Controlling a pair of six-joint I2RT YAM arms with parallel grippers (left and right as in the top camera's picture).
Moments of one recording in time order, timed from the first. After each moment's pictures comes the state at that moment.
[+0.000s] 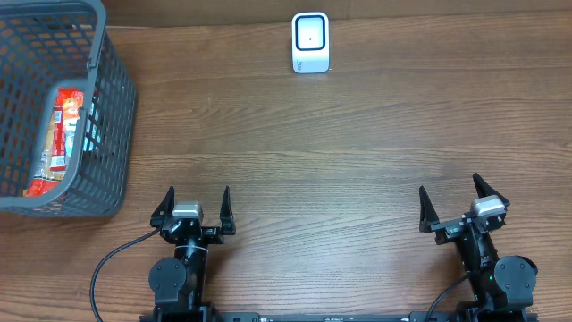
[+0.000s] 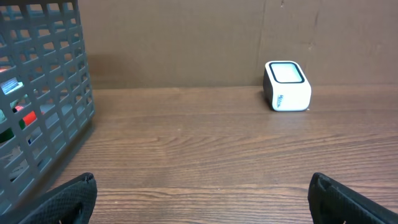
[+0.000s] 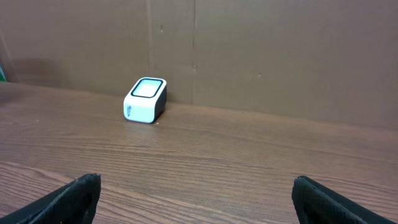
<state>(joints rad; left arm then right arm) 0.07 0.01 0.01 -0.07 0.07 0.00 0.06 0.01 0.02 -0.02 -0.17 -0.03</state>
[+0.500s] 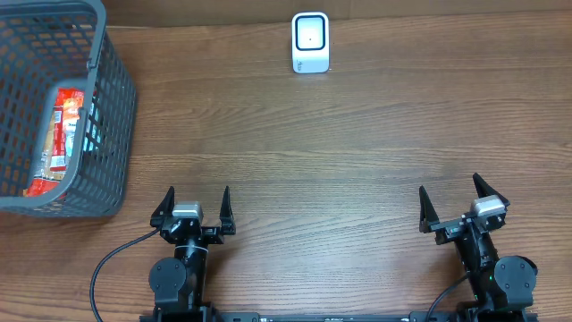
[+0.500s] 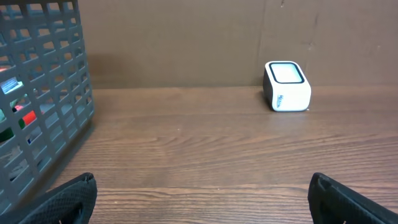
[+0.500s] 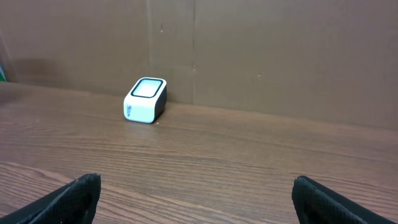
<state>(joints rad) 0.07 0.01 0.01 -0.07 0.07 0.00 0.06 0.01 0.02 -0.02 -0.17 -0.03</state>
